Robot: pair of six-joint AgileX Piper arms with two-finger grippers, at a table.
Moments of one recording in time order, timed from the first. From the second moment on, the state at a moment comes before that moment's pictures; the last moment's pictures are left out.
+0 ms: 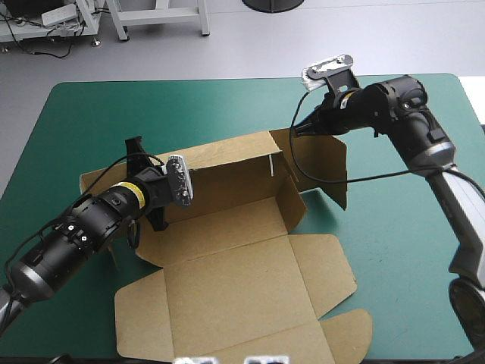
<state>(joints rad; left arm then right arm) -0.55 1.17 -0.95 0.42 0.51 0.61 0.37 1.64 -1.75 0.09 0.98 -0.11</state>
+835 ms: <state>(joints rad) -0.55 1.17 -0.95 0.42 0.51 0.61 0.40 2.01 -2.20 0.04 1.19 -0.11</state>
